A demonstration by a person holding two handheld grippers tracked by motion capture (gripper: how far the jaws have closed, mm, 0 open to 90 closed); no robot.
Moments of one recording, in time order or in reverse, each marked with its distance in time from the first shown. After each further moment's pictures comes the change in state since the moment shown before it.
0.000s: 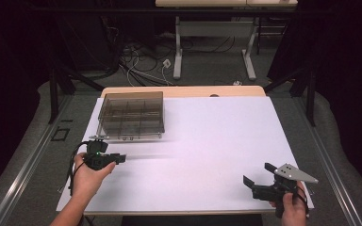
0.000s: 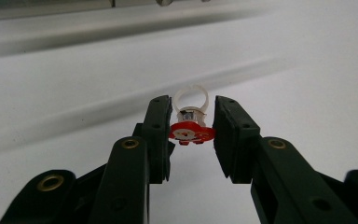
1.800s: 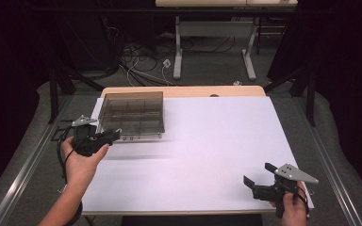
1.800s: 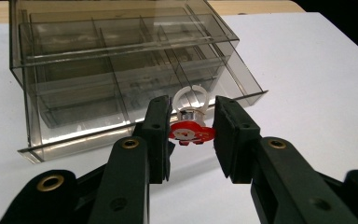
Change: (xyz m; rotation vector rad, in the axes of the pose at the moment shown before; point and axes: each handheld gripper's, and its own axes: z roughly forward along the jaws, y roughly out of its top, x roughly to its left) left arm -0.014 0.037 -0.050 -0.295 0.036 0.046; right arm 0.000 0.000 0.000 -0.008 0.002 -0.002
